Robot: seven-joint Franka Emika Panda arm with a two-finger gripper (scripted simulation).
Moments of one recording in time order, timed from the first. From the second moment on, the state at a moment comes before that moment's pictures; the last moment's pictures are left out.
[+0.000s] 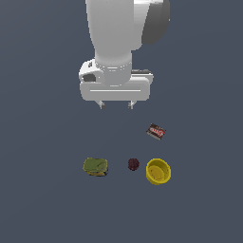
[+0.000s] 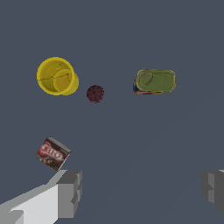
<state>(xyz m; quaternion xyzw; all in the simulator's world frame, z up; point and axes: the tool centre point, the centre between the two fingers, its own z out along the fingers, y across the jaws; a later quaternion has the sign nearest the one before) 0.000 -0.017 0.310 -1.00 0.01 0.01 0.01</state>
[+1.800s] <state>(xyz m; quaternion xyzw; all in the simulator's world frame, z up) -0.009 0.085 0.189 -0.97 -0.22 0.01 -0.02</state>
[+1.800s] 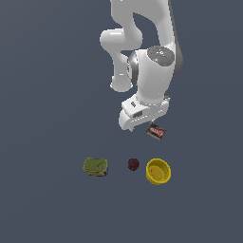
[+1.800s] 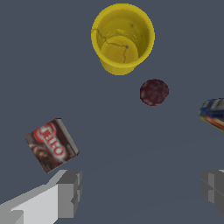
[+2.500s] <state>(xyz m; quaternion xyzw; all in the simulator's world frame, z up) -0.073 0.180 0.085 -0.91 -0.43 0.00 -0.01</state>
